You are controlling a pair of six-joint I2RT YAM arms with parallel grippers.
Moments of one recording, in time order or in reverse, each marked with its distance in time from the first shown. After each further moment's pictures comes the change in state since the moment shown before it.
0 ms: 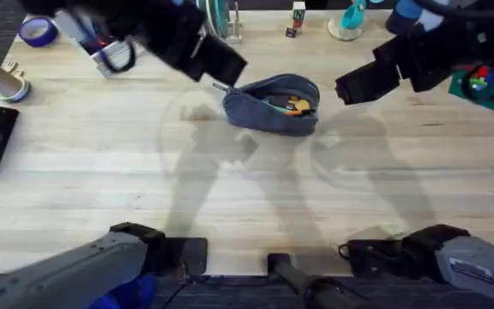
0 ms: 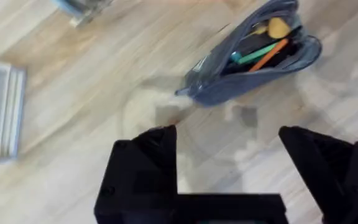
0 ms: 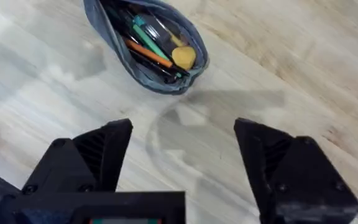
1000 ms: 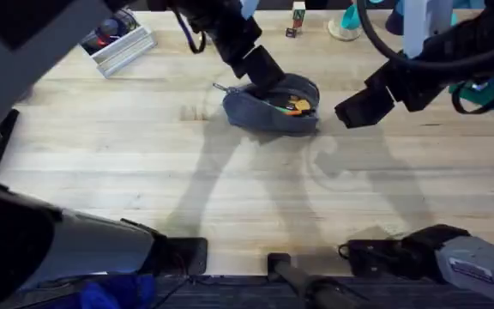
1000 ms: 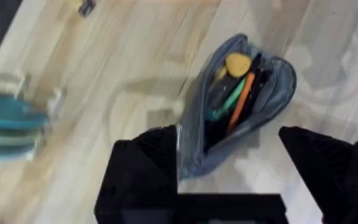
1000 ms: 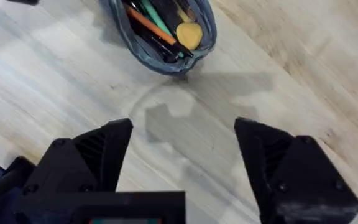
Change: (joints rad) left arm -0.104 0.308 0.041 0.207 0.211 0.319; right arm 0.000 0.000 -0.085 -0.002 0.000 -0.152
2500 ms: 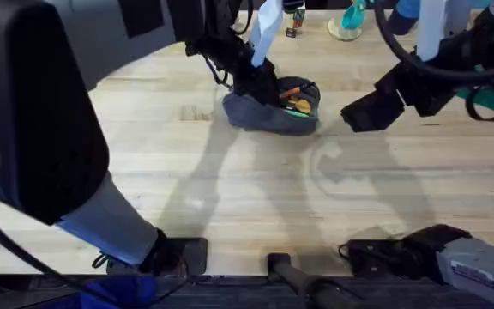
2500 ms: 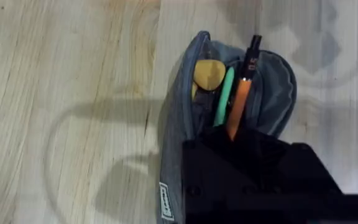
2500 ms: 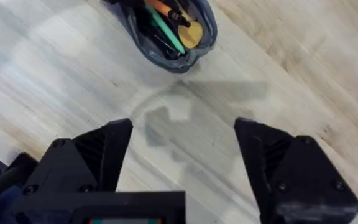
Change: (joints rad) left arm 0.003 0.213 -0.151 0.178 0.256 0.294; right arm 0.000 -0.052 0.000 -0.025 0.000 0.000
